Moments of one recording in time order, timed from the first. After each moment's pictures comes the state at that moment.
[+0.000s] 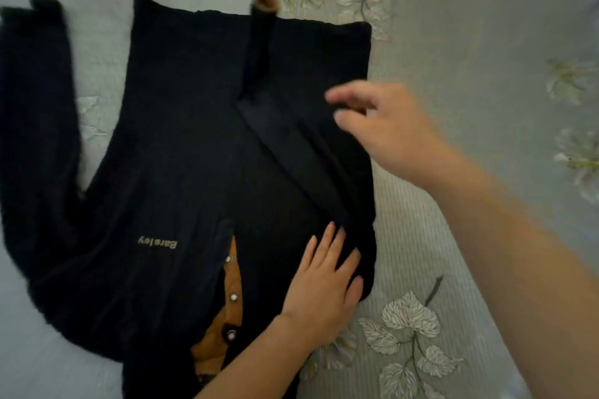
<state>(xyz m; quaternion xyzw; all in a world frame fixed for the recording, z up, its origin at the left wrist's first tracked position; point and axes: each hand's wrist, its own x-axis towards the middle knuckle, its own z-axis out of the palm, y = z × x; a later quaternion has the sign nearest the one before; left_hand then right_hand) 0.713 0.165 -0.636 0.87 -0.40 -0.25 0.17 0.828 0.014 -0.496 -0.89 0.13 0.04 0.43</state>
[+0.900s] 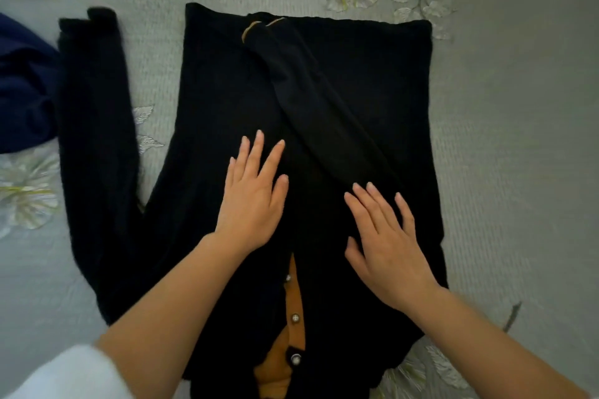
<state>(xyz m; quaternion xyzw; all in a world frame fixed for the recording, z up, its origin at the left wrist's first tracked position) 0.893 0.267 -0.636 0.93 -0.22 -0.16 0.24 0.756 0.090 -0.620 -0.99 0.05 0.11 0.09</state>
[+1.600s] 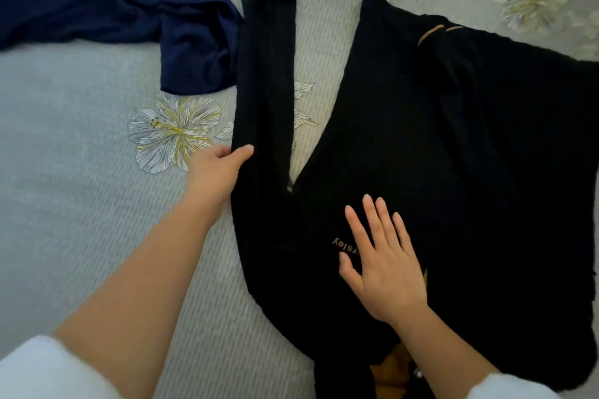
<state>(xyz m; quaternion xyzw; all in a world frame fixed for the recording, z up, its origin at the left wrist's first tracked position) 0.953 0.487 -0.621 0.75 0.32 -0.14 0.56 0.804 0.257 -0.655 -0.99 -0.06 0.14 0.05</state>
